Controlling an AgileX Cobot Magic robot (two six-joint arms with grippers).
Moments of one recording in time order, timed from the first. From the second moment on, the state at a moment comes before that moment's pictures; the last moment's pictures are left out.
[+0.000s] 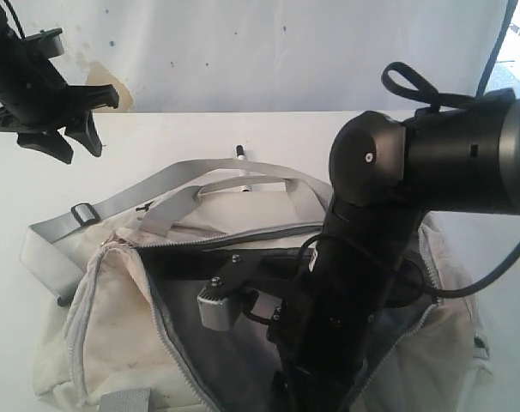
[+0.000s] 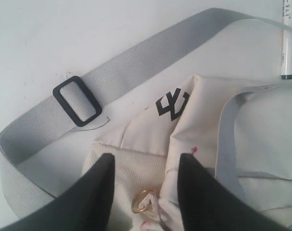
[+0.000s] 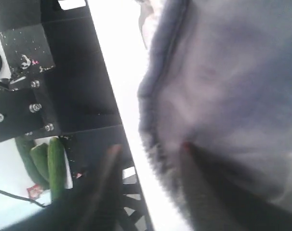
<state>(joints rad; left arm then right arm) -0.15 1.92 -1.63 -0.23 1.05 -0.11 0.73 1.68 -1.03 0.55 1.21 -0.83</state>
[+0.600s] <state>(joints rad) -0.15 1.92 -1.63 -0.37 0.98 -0.08 0.72 1.59 -1.23 0.31 1.11 -0.42</state>
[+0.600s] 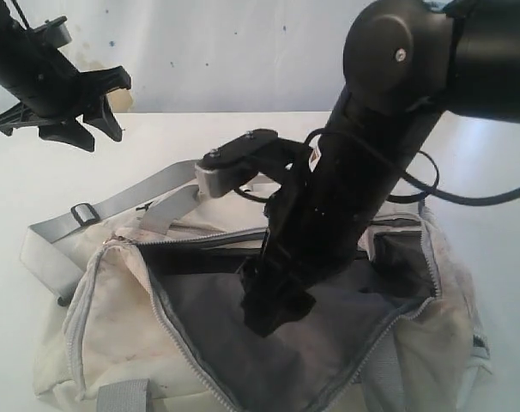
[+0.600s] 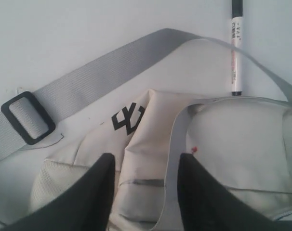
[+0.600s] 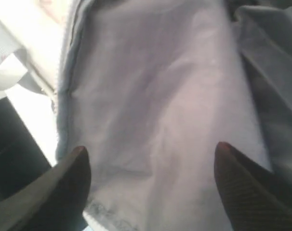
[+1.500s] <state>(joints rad) -0.29 2.38 -2.25 -0.38 1.06 0.03 0.13 1.65 -1.19 0.31 0.84 -0.18</state>
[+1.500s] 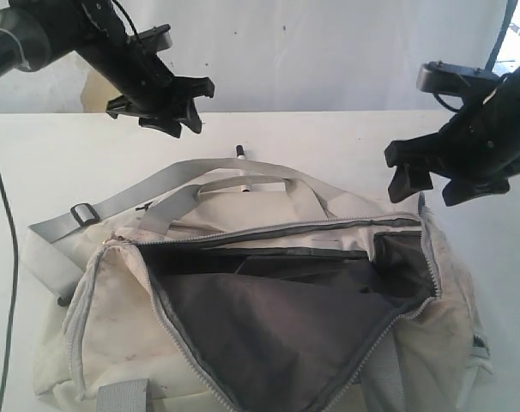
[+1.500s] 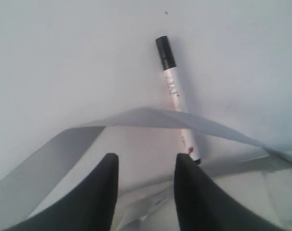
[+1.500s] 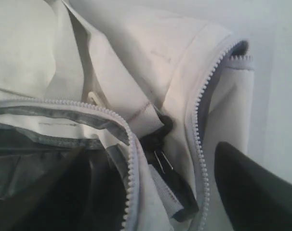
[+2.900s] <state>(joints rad) -0.42 2.51 -2.21 -0.27 0.66 -0.15 0.12 1.66 -1.12 0.31 0.73 -0.18</state>
